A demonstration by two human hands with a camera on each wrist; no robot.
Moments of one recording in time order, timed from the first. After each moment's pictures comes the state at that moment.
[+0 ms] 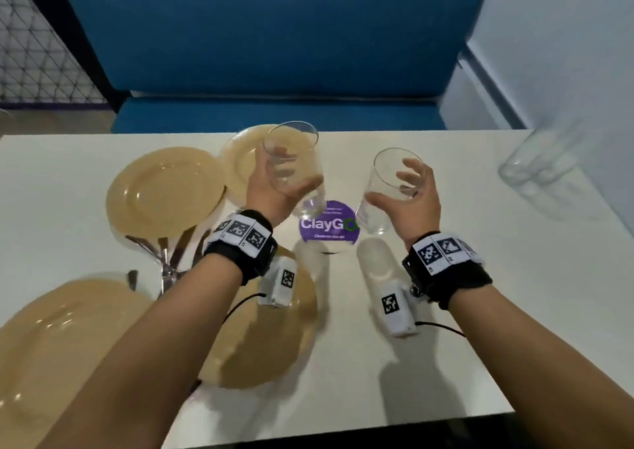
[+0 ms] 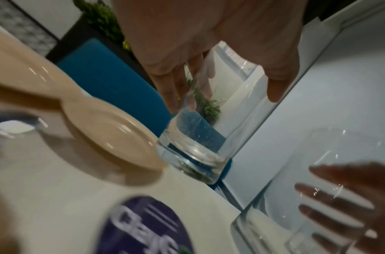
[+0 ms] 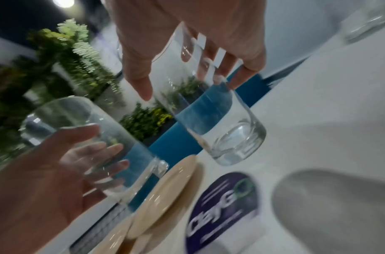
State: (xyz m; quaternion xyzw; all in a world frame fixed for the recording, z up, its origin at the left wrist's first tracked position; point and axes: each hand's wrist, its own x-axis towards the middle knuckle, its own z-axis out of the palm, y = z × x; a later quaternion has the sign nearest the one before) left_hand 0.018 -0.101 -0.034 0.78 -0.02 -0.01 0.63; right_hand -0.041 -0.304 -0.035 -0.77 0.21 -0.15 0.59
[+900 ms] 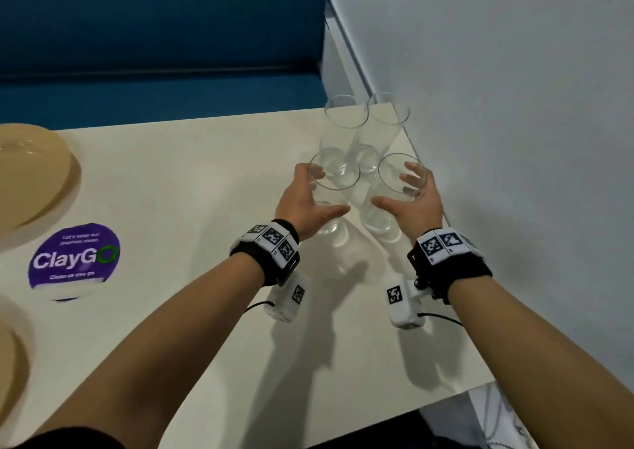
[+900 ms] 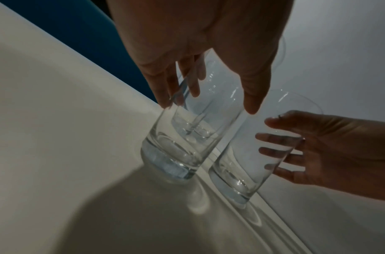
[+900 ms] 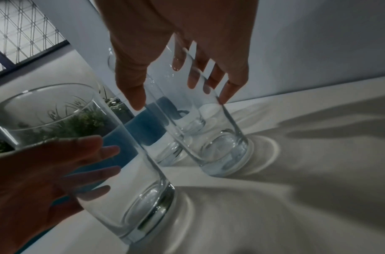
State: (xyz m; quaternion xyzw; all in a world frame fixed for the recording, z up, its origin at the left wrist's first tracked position) left_hand -0.005 -0.546 -0.088 0.81 -0.11 -0.17 0.55; right_hand -0.072 -0.719 -0.068 -0.75 0.32 -0.13 0.56
